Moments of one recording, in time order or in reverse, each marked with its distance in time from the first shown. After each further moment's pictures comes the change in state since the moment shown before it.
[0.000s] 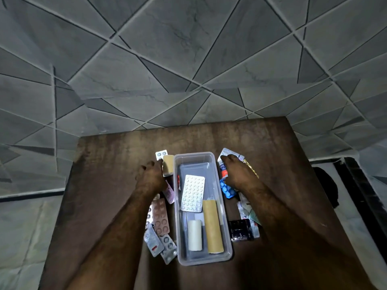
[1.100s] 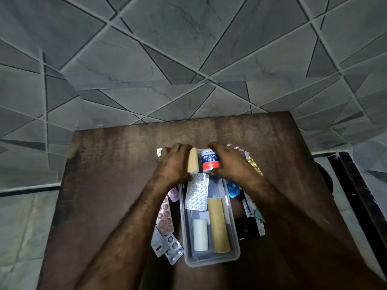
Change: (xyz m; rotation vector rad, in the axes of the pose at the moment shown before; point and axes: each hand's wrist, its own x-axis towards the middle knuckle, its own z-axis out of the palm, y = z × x) left_hand -0.018 0.049 -0.039 -0.058 0.067 0.386; right_hand 0.004 -0.051 -0.025 0.140 0.081 -0.129
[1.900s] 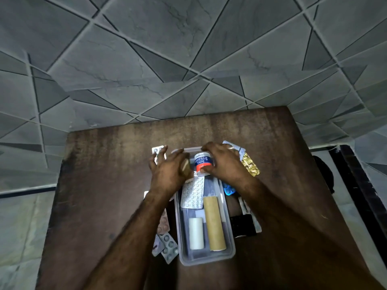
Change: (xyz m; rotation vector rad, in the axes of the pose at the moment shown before) left_hand -0.006 -0.002 0.041 0.017 0.220 -0.020; right_hand 0.004 0.020 0.021 0.076 0.065 -0.048
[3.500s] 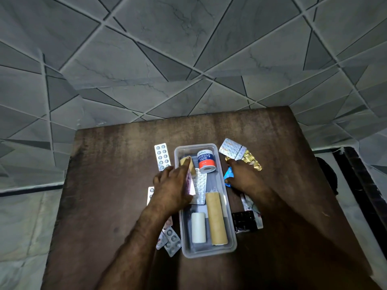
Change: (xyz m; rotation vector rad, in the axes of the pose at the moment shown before) left_hand -0.056 0.012 -0.017 0.064 -0.269 -0.027; right_hand -0.034 0.050 0.022 -0.213 -0.174 0.327
